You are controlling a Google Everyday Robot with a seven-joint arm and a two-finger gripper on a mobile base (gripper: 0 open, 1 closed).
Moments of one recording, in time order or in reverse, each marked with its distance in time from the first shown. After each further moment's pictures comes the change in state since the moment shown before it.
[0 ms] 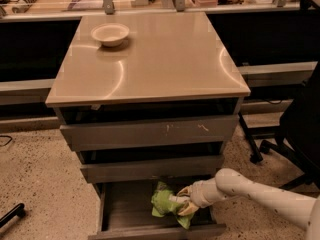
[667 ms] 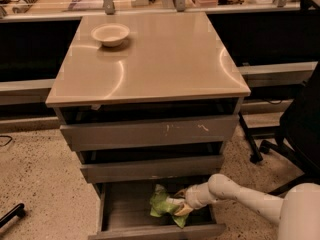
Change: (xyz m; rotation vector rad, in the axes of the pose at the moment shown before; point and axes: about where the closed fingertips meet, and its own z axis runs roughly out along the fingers) arm 0.048 -0.016 0.069 0.020 -0.007 -0.019
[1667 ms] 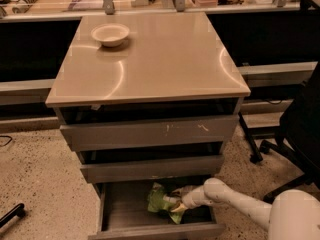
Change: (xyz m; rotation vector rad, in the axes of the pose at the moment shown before) arm 0.021 -0.025 0.041 0.097 -0.020 -0.053
